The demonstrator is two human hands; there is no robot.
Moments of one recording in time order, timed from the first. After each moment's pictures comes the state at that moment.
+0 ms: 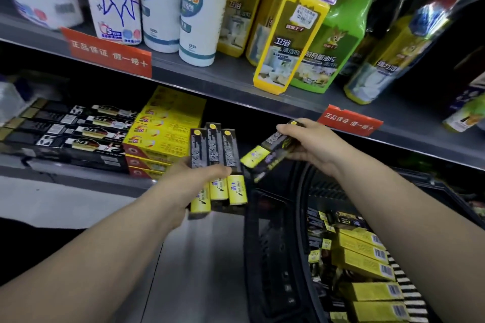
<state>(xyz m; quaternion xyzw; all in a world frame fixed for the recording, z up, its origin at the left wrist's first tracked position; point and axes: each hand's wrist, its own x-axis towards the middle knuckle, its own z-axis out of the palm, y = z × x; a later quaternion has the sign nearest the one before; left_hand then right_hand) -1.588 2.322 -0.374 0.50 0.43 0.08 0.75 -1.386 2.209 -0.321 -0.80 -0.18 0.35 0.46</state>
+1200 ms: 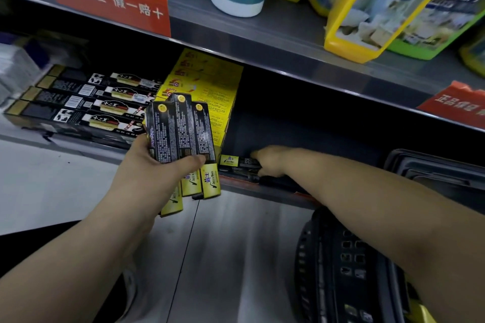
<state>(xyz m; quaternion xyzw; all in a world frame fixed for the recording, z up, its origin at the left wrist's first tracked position) -1.614 2.386 -0.420 0.55 0.52 0.21 0.62 -1.382 2.325 -0.510 -0.74 -0.53 0.32 -0.25</state>
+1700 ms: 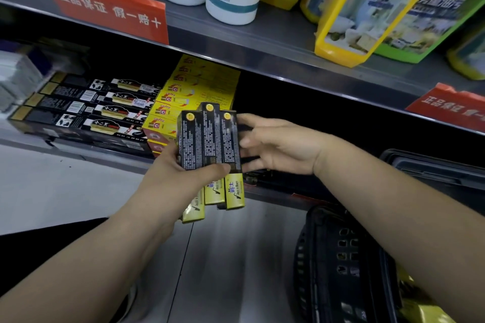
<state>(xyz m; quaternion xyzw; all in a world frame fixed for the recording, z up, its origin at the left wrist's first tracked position) -1.598 2.368 -0.413 0.54 0.46 0.17 0.68 -1.420 2.306 -0.393 -0.53 -0.26 0.69 0.41</state>
